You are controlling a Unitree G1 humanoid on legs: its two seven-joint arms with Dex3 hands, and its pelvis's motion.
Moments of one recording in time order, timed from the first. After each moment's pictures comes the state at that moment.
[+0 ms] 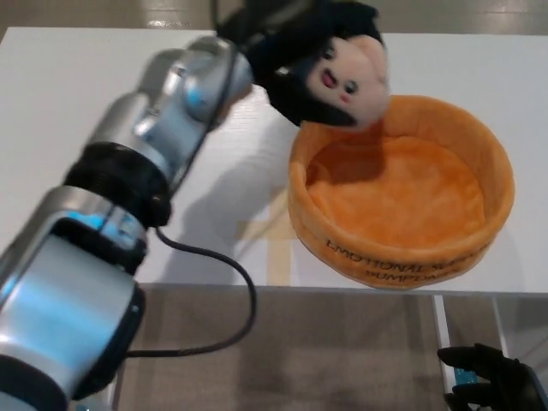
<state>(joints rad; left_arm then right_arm) -1.22 0.23 -0.41 1.03 0.50 -0.46 -0.14 -0.28 -0.26 0.05 1.25 -0.22 -0.53 -0.15</state>
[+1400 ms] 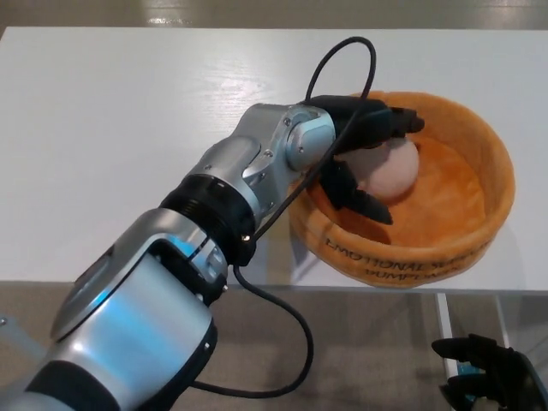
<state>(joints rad) -1.23 0.05 -0.56 1.09 0.58 -0.13 -0.36 -0.32 -0.27 0.06 1.25 -0.22 -0.50 -0.11</state>
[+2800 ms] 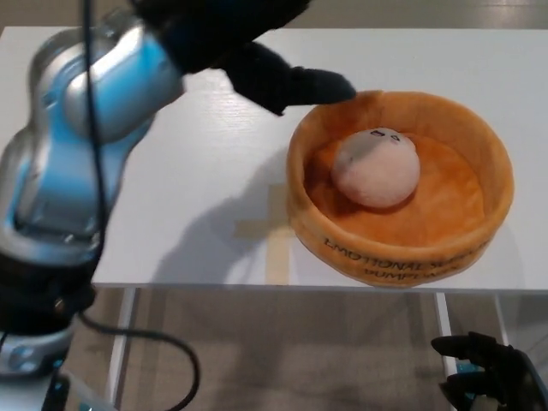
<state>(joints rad) -0.82 0.39 -0.12 -0.18 0.31 -0.11 -0.54 -0.32 -0.27 0.06 1.25 -0.22 -0.50 -0.10</state>
